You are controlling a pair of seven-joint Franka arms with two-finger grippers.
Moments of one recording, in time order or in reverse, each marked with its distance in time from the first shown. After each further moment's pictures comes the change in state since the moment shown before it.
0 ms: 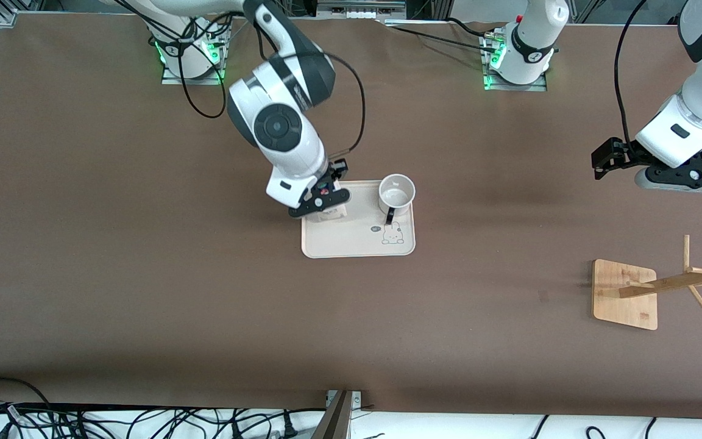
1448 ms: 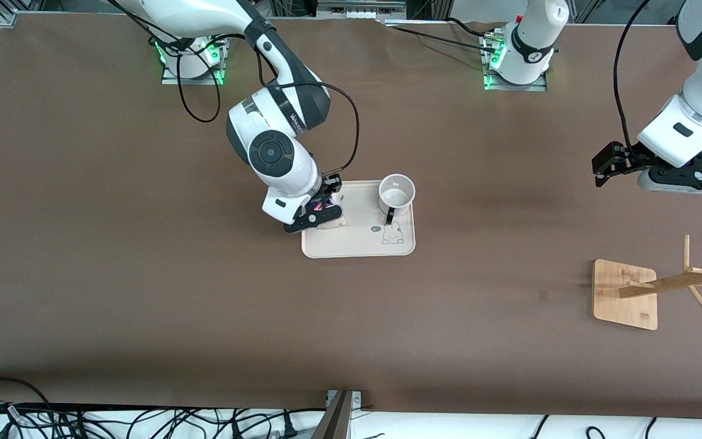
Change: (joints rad) left arm -0.001 0.000 -0.004 -0.001 0.000 0.067 0.000; right arm -0.027 0.095 -0.006 -0.020 0.025 0.111 -0.044
